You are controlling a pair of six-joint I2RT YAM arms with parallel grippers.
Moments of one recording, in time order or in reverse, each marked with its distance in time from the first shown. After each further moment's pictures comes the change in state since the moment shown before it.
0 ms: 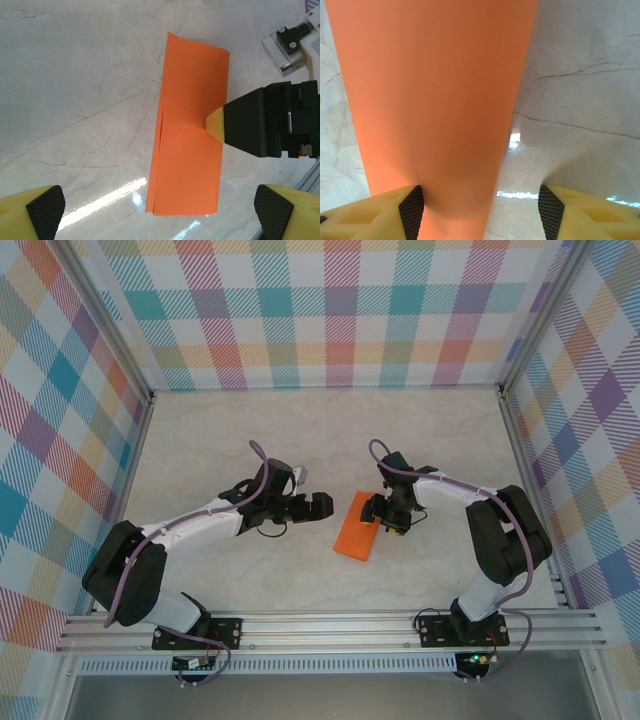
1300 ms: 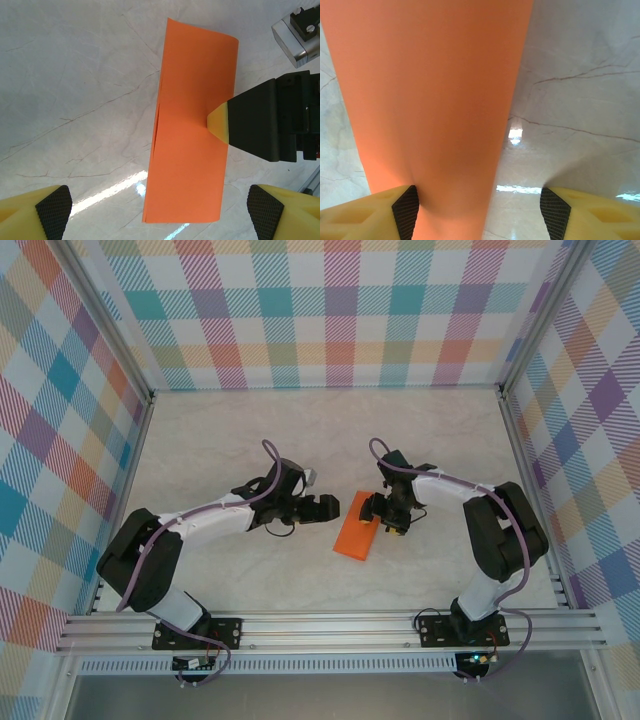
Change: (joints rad) left arm -0.032 0.094 0.051 0.002 0.002 -0.001; right arm -0.006 0.033 0.025 -0.019 -0.019 -0.002
